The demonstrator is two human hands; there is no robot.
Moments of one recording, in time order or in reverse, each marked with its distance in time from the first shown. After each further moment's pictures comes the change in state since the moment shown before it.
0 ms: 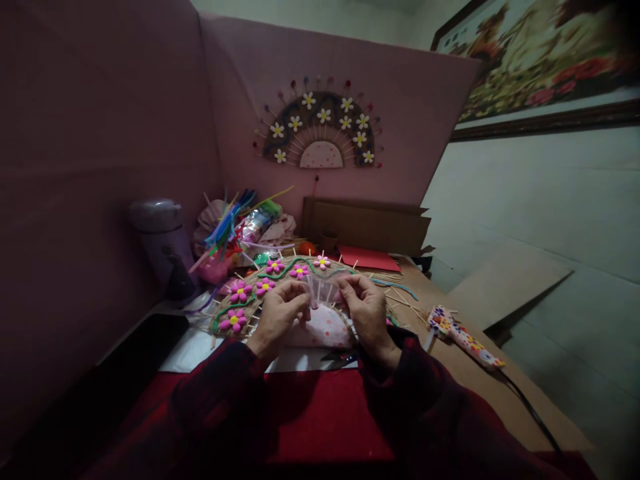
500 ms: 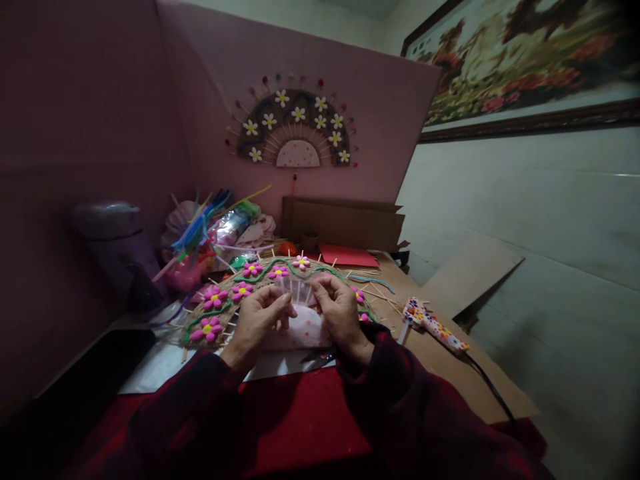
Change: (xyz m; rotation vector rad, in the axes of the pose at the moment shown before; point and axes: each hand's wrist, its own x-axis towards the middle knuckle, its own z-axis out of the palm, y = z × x) left_hand -0.001 0.000 0.001 0.092 -0.047 -0.040; right_hand 0.000 0.005 0.004 -0.001 -0.050 0.029
